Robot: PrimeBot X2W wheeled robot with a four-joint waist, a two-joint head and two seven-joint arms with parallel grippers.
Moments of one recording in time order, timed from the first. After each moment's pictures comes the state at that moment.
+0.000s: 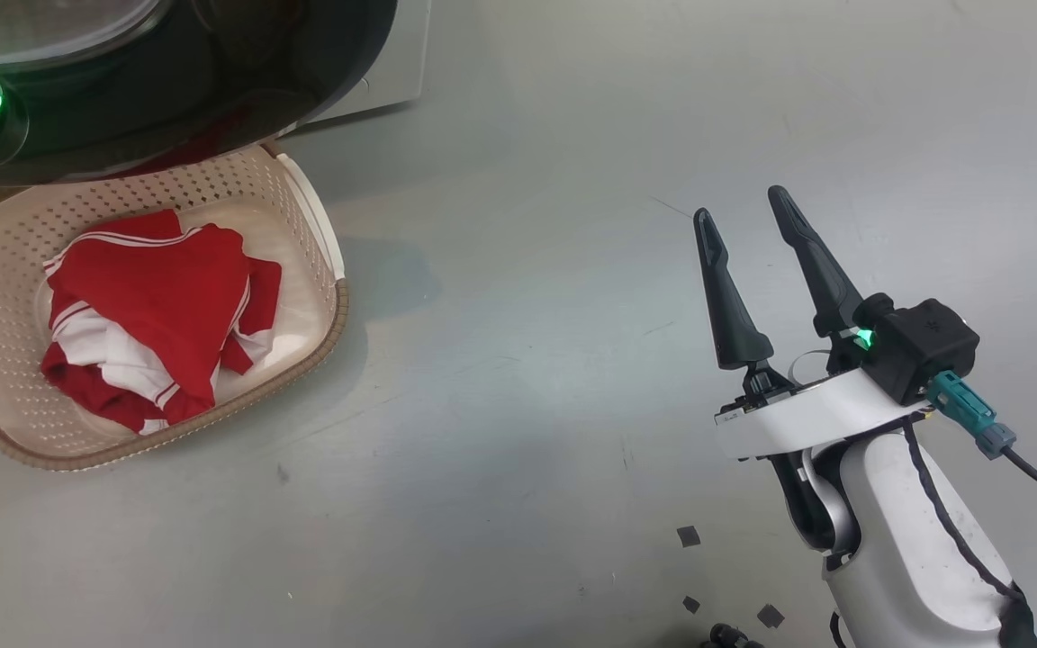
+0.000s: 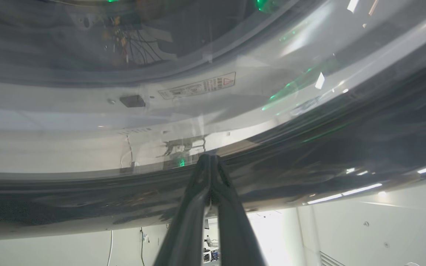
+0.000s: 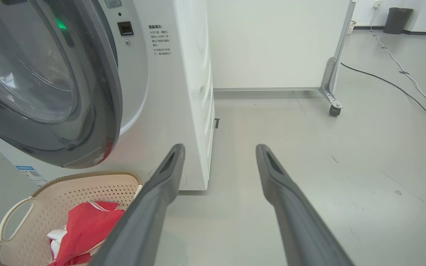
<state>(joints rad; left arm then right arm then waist) -0.91 0.32 -0.07 0.23 -1.94 0.00 0.61 -0.31 -0.05 0.31 0.09 0.32 0.04 -0.25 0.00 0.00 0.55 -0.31</state>
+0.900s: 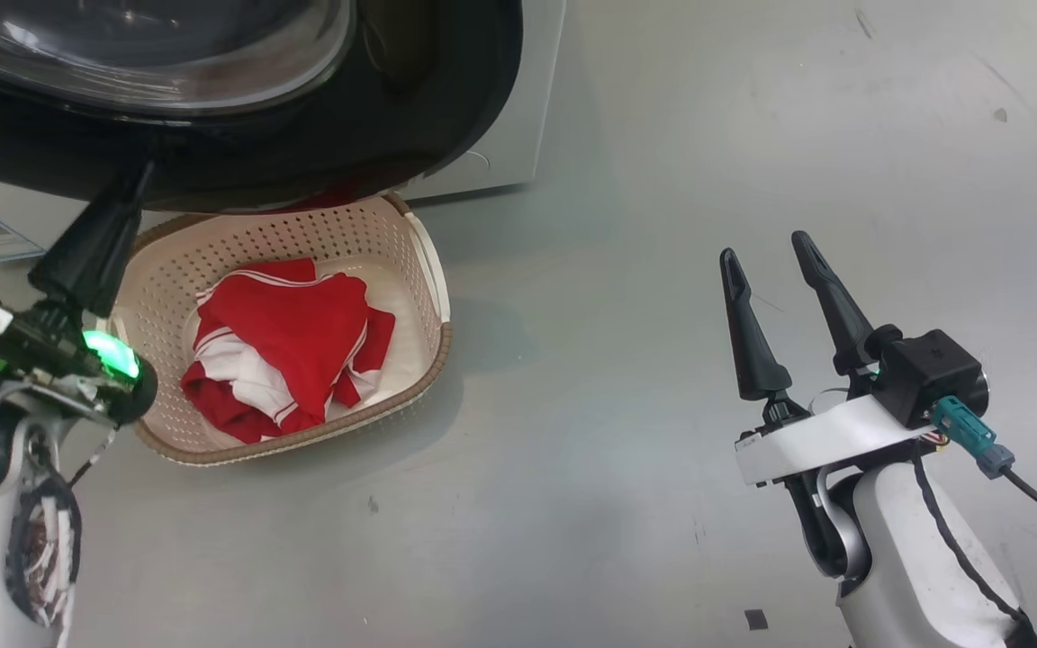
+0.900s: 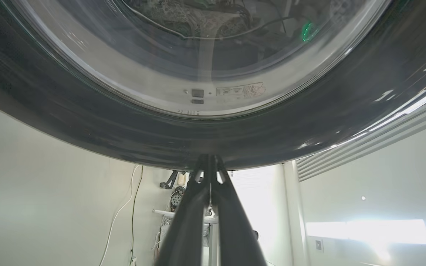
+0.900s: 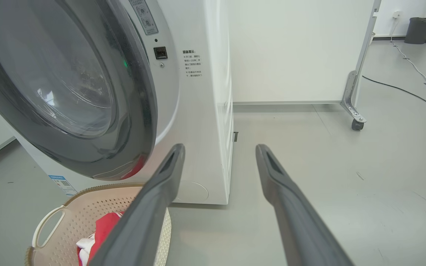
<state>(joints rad) -0.51 0.20 0.03 0.27 -1.97 -0.12 0.58 -0.26 -0.05 0.26 0.14 0.30 0.03 -0.25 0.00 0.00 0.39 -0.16</state>
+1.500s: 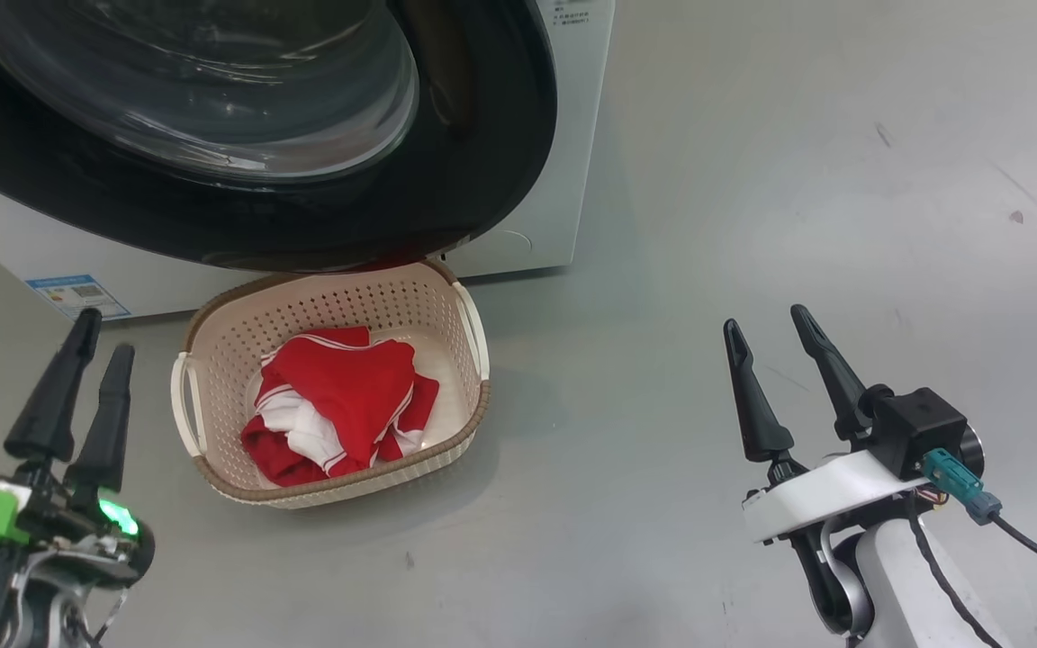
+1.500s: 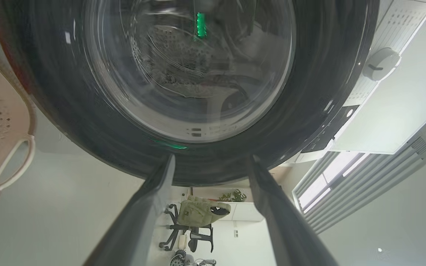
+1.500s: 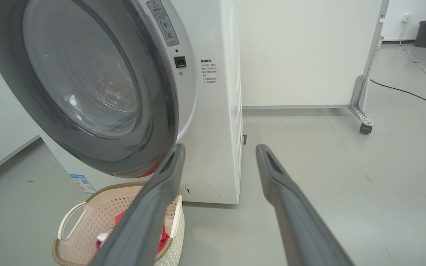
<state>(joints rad) -0.17 0.07 0.20 0.07 -1.86 -0.12 0.43 -0.16 -0.05 0.25 0.19 0.30 0.04 -0.25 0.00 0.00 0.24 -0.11</state>
